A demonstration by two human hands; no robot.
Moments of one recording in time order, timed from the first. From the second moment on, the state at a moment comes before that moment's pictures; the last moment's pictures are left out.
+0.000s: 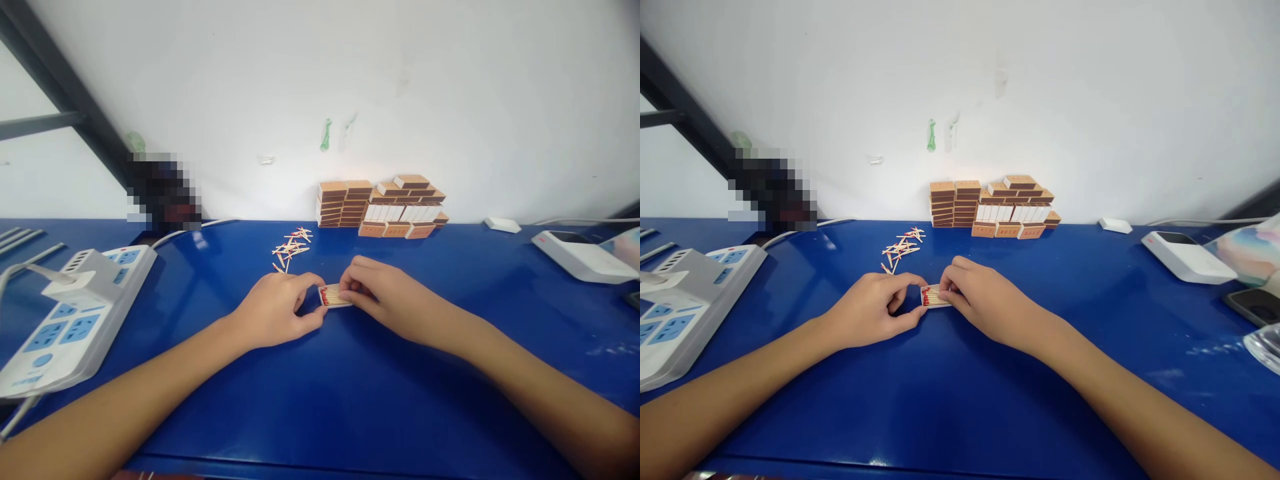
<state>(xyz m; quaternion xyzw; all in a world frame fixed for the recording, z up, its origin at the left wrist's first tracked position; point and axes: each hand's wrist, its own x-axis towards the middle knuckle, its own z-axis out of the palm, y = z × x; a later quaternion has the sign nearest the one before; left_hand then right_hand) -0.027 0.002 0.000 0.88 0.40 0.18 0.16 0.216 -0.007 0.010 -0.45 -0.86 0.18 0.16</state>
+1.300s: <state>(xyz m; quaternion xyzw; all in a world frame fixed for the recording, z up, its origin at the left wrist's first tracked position) -0.026 0.004 -0.001 0.88 0.41 0.19 0.15 0.229 0.004 0.016 -0.46 -0.85 0.18 0.18</state>
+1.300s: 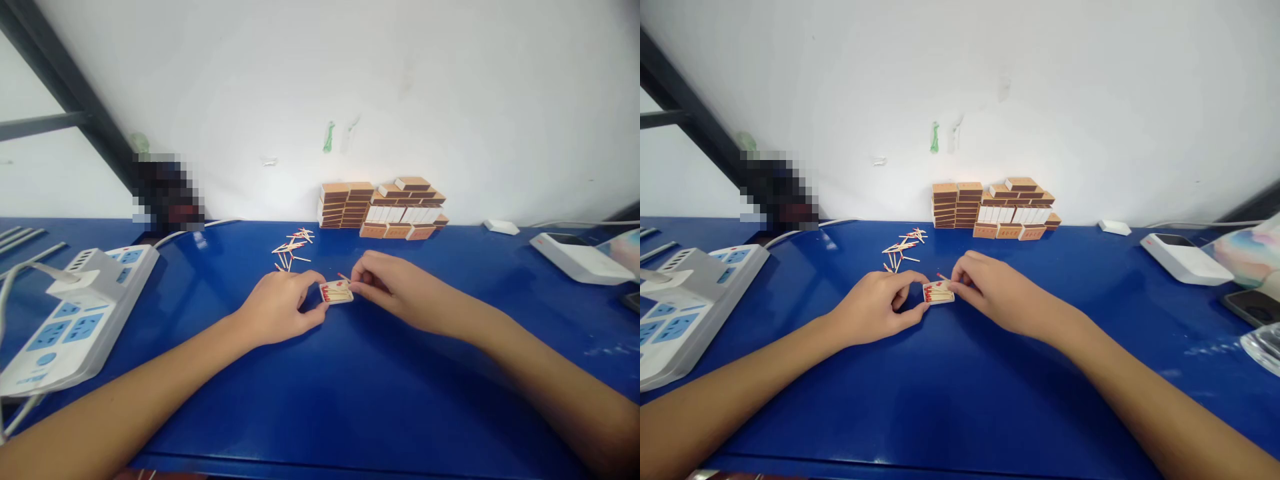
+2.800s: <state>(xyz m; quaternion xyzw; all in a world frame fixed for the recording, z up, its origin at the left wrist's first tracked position) -0.030 0.009 0.002 0.87 0.40 0.21 0.18 0.222 0.033 0.012 -0.49 -0.82 0.11 0.28</state>
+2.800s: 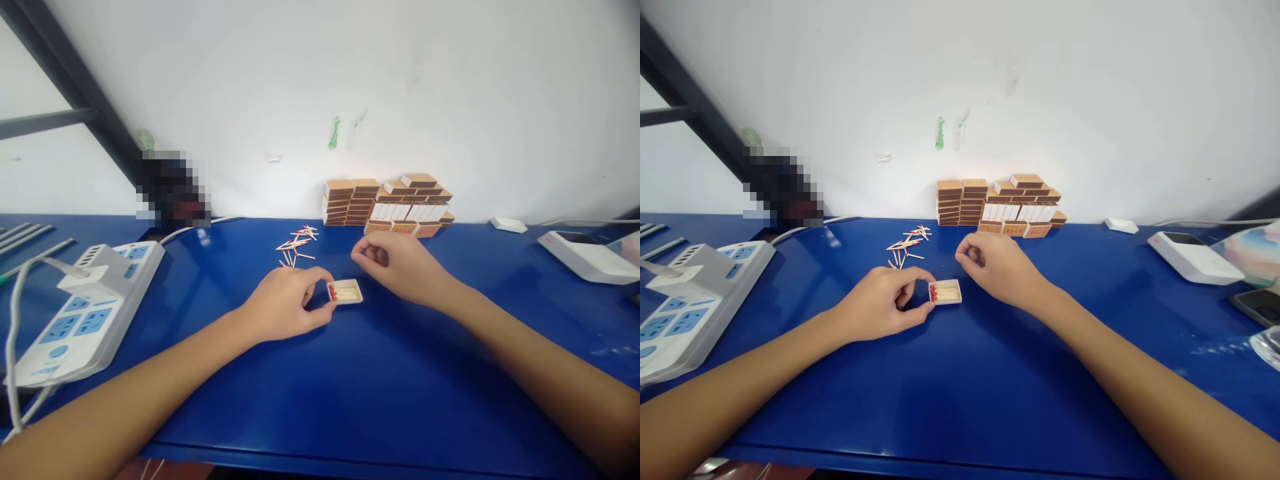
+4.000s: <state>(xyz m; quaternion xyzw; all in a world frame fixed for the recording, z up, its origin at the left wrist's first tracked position) -0.017 -0.025 -0.005 0.91 0.35 0.17 0.14 0.106 0.067 0.028 -0.55 -0.83 0.10 0.08</state>
